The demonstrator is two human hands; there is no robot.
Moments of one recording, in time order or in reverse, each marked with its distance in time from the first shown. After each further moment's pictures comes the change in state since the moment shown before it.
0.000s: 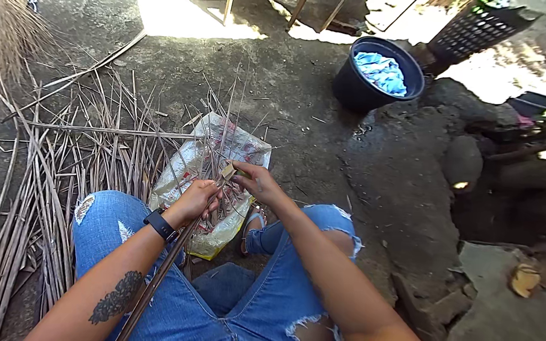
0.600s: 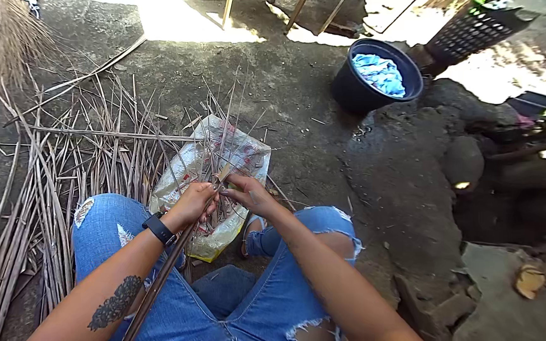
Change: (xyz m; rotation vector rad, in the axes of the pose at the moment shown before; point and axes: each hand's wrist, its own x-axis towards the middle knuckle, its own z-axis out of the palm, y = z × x) left_hand -0.002 -0.002 -0.001 0.018 0.038 0.005; right_hand -0.013 -0.007 0.018 0.189 -0.134 -0.011
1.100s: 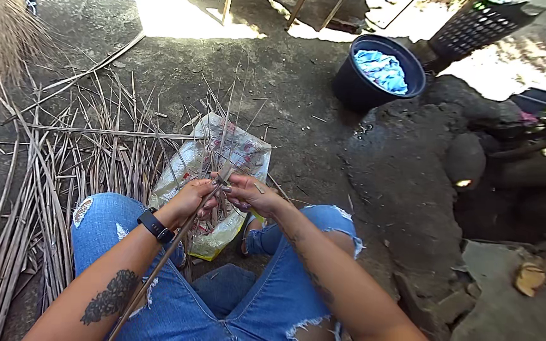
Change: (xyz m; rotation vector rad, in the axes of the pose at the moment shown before) left_hand -0.001 0.005 -0.007 -0.217 -0.152 -0.022; right_hand -0.002 -0.013 -0.003 0.686 -0.233 0.236
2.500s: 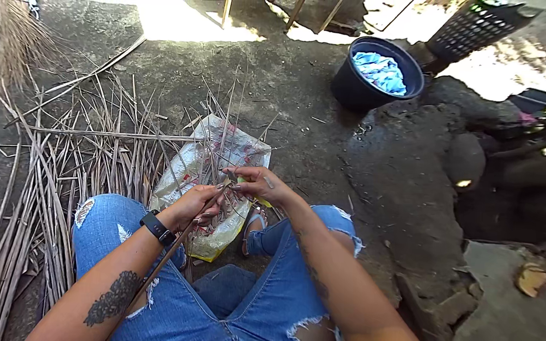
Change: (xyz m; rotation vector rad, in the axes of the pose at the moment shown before) left_hand 0.000 -0.006 -0.004 -0.052 -0.201 -0.049; right_hand -0.003 -0.013 -0.029 -0.268 0.057 -0.171
